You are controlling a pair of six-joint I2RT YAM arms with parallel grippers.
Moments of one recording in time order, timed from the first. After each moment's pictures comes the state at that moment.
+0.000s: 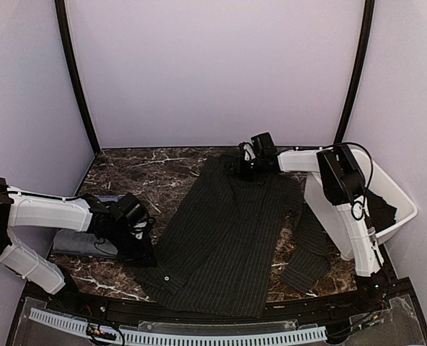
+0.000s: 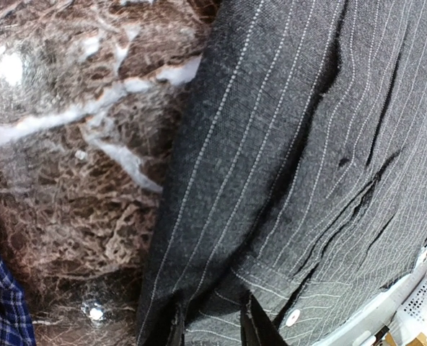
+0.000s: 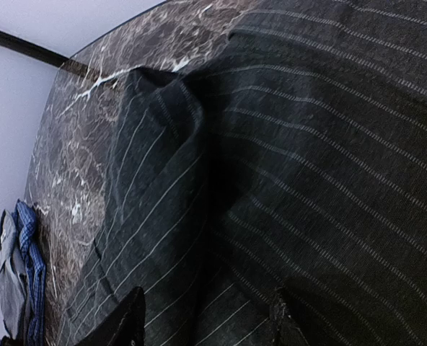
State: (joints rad) left arm -0.72 1.39 0.65 -0.57 0.31 -0.75; right arm 0.47 2.45 1.87 -0.13 -0.45 0.54
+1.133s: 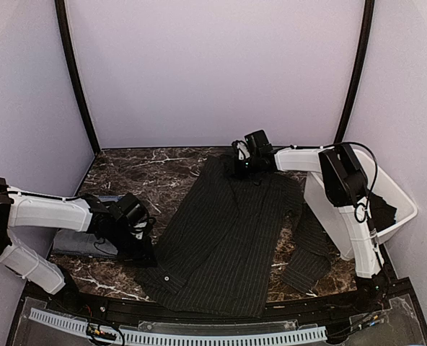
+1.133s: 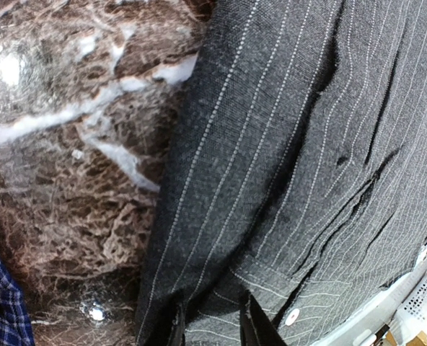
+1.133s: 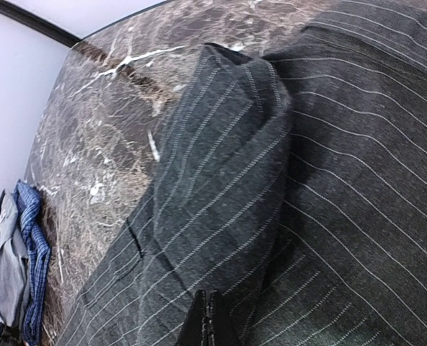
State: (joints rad) left arm -0.72 1.39 0.65 -0.57 0.32 -0.74; right arm 0.54 2.37 1.83 -0.17 -0.42 0.48
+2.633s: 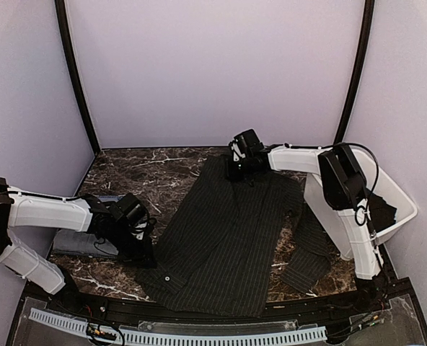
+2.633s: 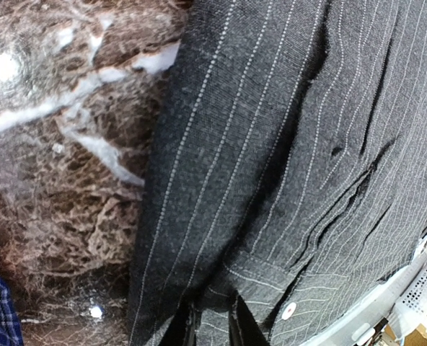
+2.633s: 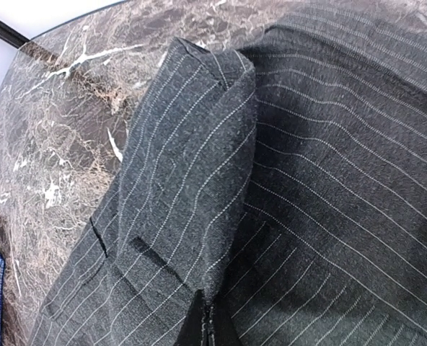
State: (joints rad) left arm -0.73 1.39 0.65 -0.57 0.34 -0.74; right arm 0.61 2.35 1.86 -0.31 -0.13 0.44
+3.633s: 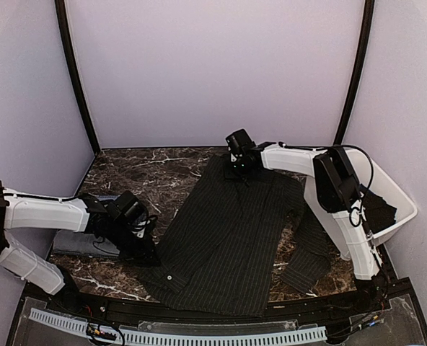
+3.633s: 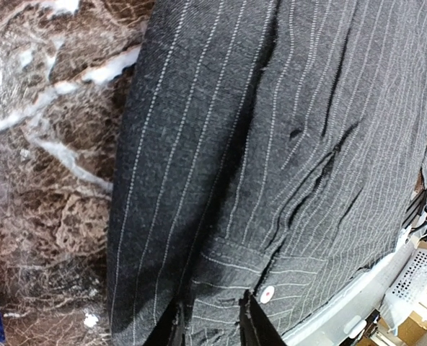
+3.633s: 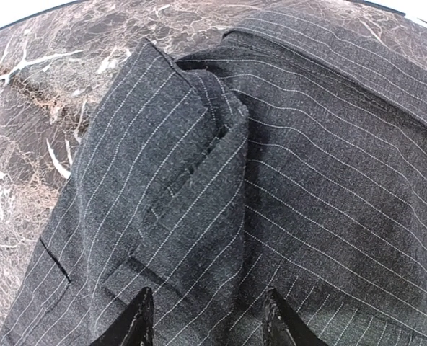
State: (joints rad) left arm -0.73 1.35 0.65 -0.55 0.39 -0.74; right arm 0.65 2.40 1.99 -0.46 0.13 0.41
